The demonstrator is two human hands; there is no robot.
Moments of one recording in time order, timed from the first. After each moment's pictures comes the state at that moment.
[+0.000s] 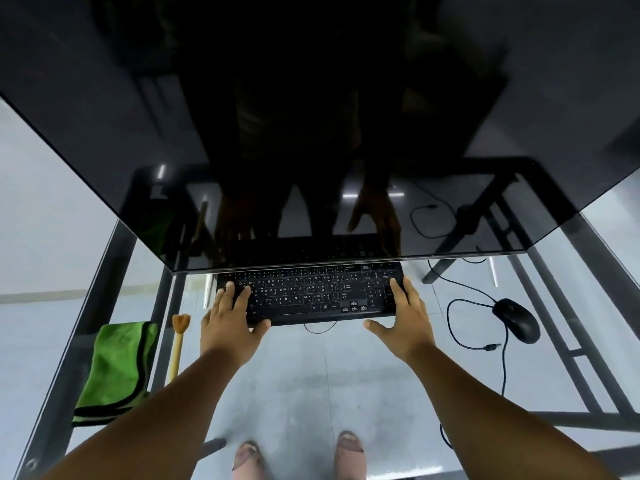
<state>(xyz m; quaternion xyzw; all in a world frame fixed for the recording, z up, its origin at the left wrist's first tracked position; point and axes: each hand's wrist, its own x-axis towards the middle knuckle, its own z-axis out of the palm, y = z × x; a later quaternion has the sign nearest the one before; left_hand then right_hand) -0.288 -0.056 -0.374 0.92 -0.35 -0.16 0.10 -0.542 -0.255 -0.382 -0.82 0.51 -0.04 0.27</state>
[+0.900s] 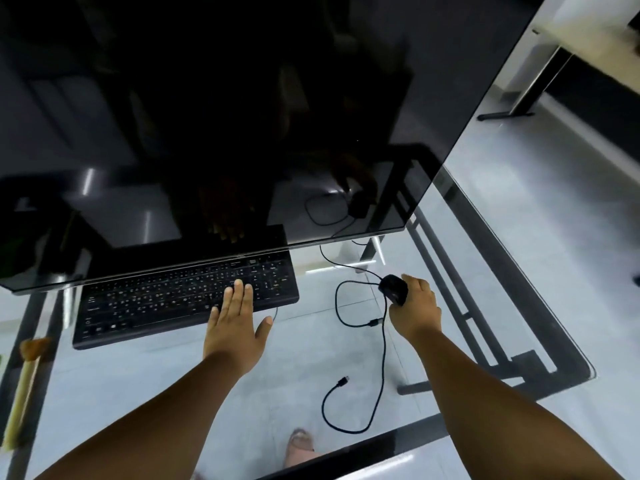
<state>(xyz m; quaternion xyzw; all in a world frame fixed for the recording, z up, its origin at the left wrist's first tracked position) -0.462 -0.170 -0.383 0.86 -0.47 -0.17 0.07 -0.727 -0.356 -0.364 -0.72 0.65 -0.07 0.23</state>
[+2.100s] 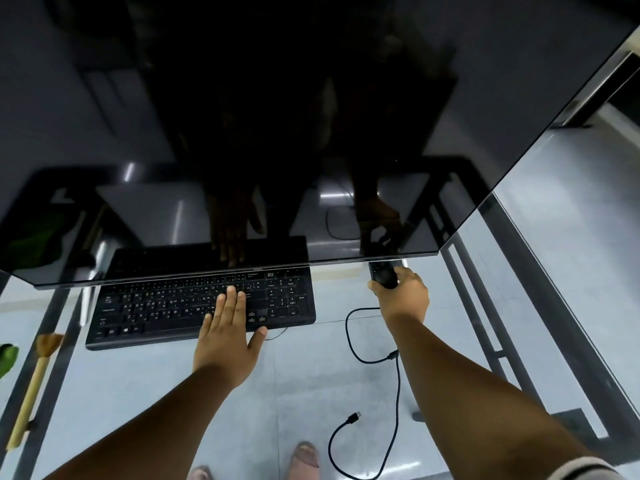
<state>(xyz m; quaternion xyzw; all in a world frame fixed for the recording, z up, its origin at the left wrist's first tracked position) -0.434 -0.170 -0.393 0.89 -0.42 -0.15 0.07 -0.635 -0.399 -0.369 -0.67 0.65 -0.20 0.28</state>
